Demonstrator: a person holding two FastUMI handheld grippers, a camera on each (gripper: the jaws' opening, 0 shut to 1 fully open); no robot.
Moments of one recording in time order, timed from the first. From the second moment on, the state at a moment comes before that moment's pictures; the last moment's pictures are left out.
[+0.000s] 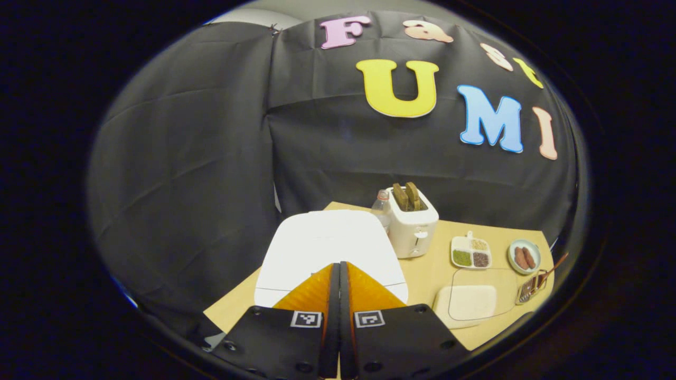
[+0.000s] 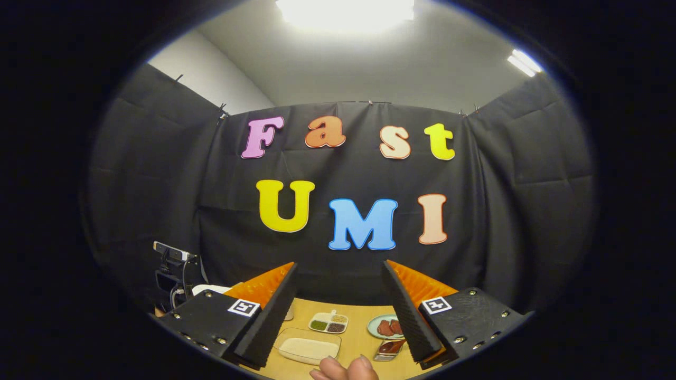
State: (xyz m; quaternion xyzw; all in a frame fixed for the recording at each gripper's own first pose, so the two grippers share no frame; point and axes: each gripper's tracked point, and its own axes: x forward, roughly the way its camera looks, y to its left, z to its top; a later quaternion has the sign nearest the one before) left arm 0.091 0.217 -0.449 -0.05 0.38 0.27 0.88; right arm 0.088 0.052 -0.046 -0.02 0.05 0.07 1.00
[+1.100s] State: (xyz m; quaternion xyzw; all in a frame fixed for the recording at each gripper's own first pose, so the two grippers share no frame) left arm 0.144 0.273 -0.420 0.04 0.32 0.28 0.90; right arm 0.071 0.116 -0.062 -0.01 0.09 0.08 0.99
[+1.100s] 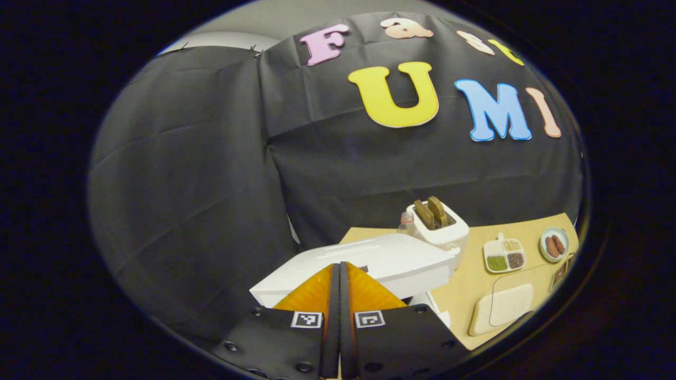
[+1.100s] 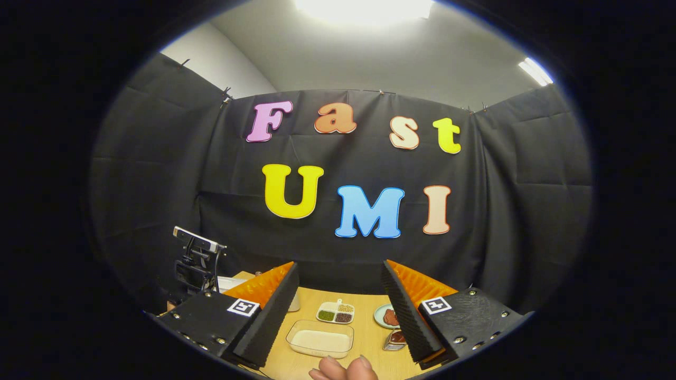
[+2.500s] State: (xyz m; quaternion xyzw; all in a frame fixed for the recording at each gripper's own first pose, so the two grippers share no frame) left arm 0.061 0.185 -0.318 -0.07 0.28 0.27 0.92; right arm 0.135 -0.038 -0.196 0.03 0.16 0.03 0.99
